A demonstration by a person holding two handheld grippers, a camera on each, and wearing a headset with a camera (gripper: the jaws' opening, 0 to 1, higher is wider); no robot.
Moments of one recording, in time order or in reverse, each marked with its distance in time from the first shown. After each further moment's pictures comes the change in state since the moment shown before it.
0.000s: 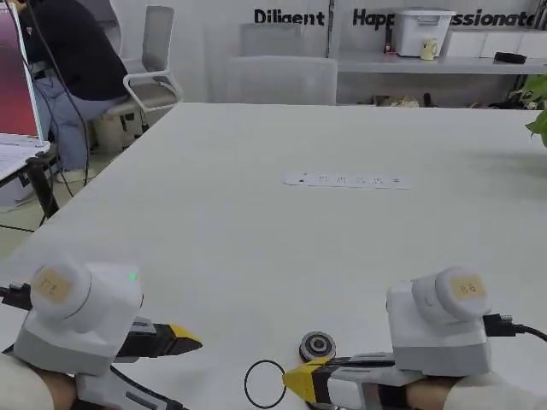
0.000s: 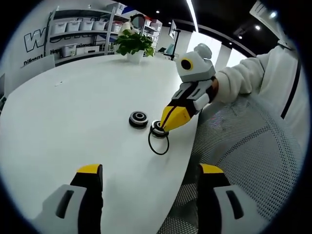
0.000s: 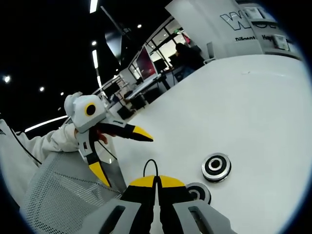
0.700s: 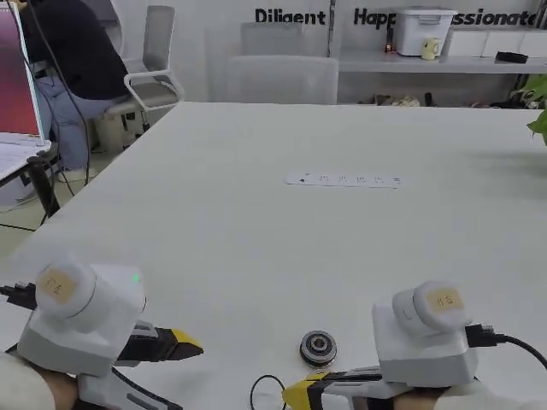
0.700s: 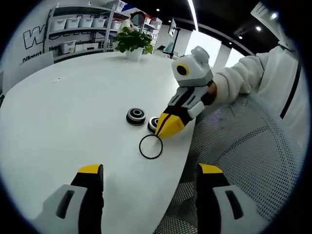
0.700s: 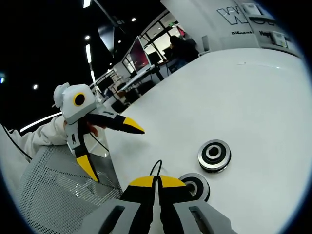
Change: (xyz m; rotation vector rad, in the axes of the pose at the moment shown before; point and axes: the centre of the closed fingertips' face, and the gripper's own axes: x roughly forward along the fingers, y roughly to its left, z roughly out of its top) left arm 0.002 -0.005 -0.004 -0.012 0.022 -0.022; right arm 0.008 -0.011 -0.018 0.007 0.061 -0.053
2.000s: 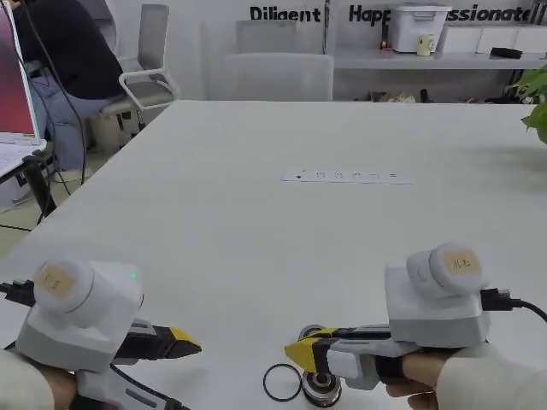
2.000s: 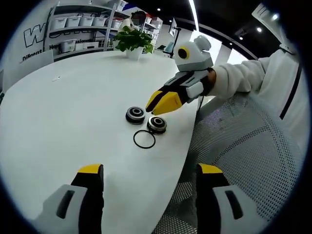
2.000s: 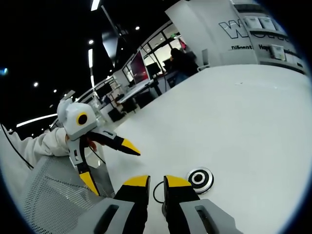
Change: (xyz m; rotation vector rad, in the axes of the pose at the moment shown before) left arm 0.001 -0.001 -0.002 -0.011 0.004 -0.003; right arm -0.022 -0.005 0.042 -0.068 -0.108 -0.050
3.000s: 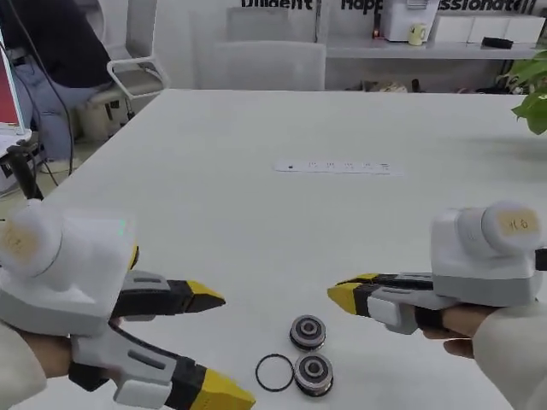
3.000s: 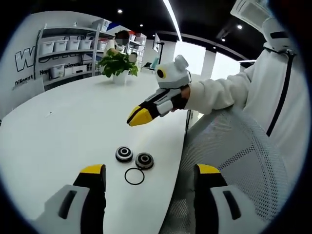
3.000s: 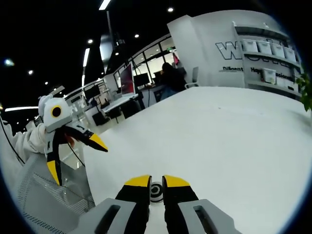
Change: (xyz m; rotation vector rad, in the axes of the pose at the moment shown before) left arm -0.014 -0.036 0.078 0.158 -0.167 -0.057; right arm -0.043 -0.050 0.035 -0.115 -0.083 -0.169
